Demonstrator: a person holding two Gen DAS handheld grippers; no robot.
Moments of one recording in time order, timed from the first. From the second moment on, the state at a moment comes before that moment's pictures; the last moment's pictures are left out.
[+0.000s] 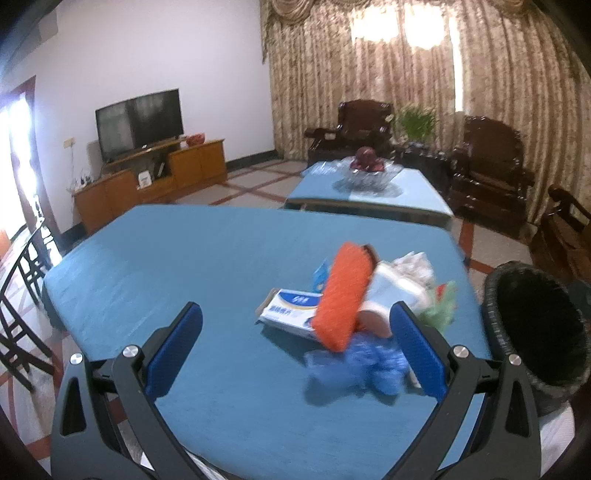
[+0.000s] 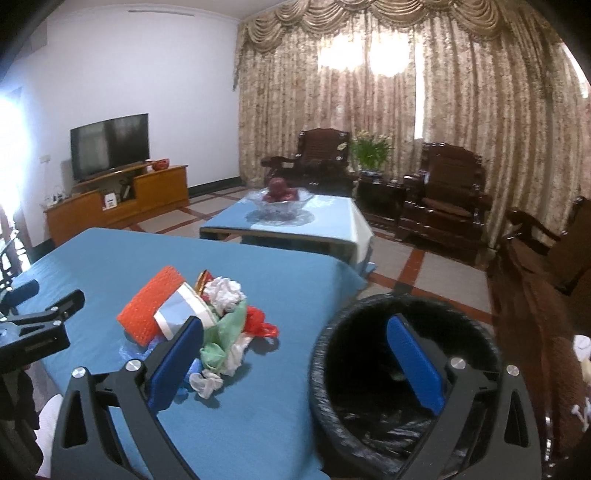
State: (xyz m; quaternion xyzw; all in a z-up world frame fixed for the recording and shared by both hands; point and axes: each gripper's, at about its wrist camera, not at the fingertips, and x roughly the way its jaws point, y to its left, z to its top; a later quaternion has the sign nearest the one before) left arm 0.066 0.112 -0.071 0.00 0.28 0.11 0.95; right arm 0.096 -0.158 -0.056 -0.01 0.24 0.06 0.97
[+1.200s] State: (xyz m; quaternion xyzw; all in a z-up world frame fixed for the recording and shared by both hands) left arm 0.146 0.130 -0.149 -0.06 0.35 -0.02 0.93; right arm 0.186 -0.070 -0.123 -0.06 0.30 0.16 0.94
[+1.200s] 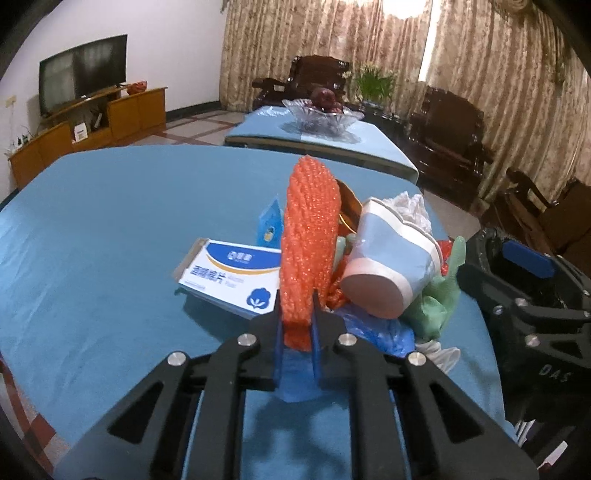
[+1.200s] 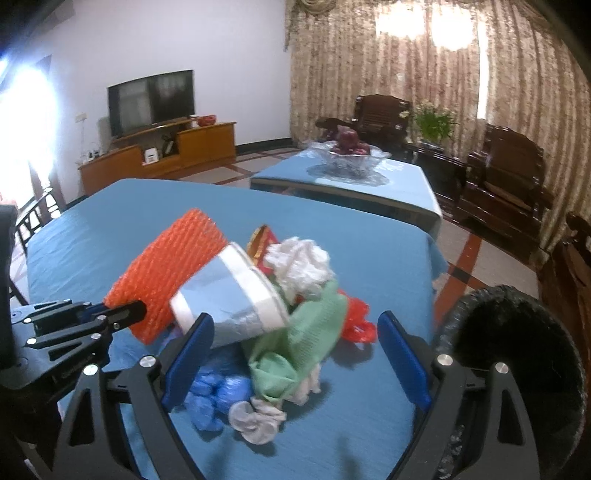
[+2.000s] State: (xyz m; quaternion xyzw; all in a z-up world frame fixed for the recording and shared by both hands) left arm 0.136 0.146 -0.149 -0.06 0.36 0.01 0.93; right arm 0.216 -0.024 -0.145 -0.09 0.33 0.25 0.91
